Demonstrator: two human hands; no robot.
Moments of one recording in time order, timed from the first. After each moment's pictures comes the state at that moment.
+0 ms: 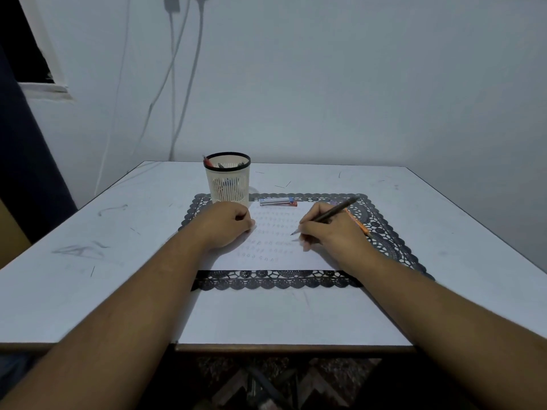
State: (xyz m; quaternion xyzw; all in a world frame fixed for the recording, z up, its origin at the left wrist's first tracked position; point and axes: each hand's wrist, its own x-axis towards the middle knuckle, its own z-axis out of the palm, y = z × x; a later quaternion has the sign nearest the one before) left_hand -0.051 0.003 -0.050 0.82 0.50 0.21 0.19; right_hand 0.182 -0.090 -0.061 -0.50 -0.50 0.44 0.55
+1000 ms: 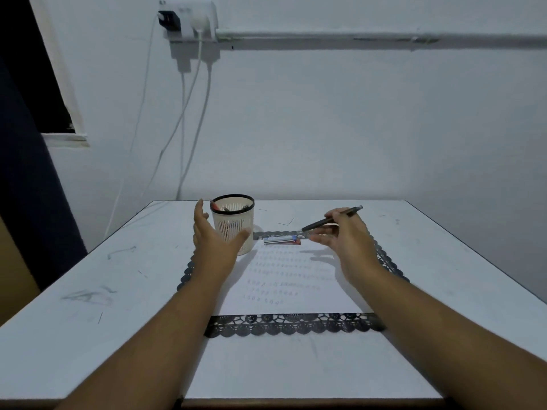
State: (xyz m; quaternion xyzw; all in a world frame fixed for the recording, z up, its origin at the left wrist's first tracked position) left_hand -0.043 0.031 -0.063 0.59 0.51 0.58 0.26; right_hand 0.185 -0.063 -0.016 -0.46 -0.34 0.38 0.73
